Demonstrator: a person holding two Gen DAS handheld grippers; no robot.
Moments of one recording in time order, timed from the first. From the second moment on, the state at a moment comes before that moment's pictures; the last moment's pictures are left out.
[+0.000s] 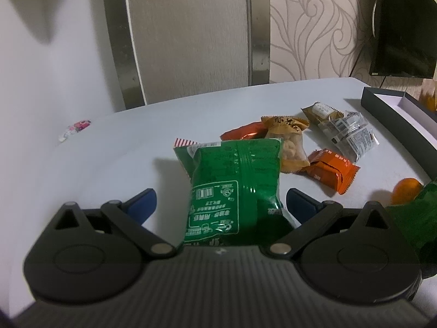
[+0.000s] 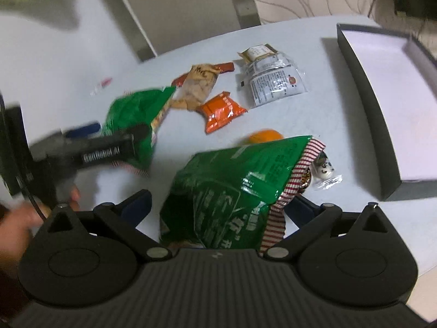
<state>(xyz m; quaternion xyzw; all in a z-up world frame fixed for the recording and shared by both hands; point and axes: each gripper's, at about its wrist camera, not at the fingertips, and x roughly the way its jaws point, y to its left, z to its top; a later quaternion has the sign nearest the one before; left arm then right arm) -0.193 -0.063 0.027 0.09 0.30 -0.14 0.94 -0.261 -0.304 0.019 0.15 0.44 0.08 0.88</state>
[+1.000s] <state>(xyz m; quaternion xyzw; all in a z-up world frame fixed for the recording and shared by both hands) -0.182 -0.068 0.016 0.06 0.32 -0.17 0.93 -0.298 -0.306 0.048 0.14 0.42 0.10 0.89</state>
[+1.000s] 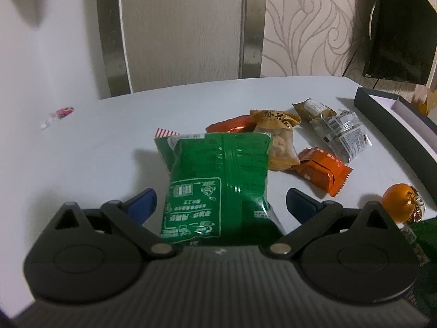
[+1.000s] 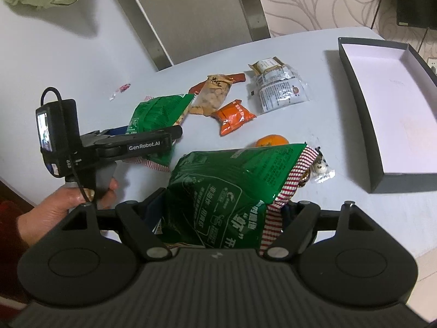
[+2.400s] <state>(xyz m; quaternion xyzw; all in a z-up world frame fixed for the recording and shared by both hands) -0.194 -0.217 0.086 0.04 0.24 -0.28 0.93 -0.294 -0.485 0.087 0.12 0.34 -0.04 0.93</state>
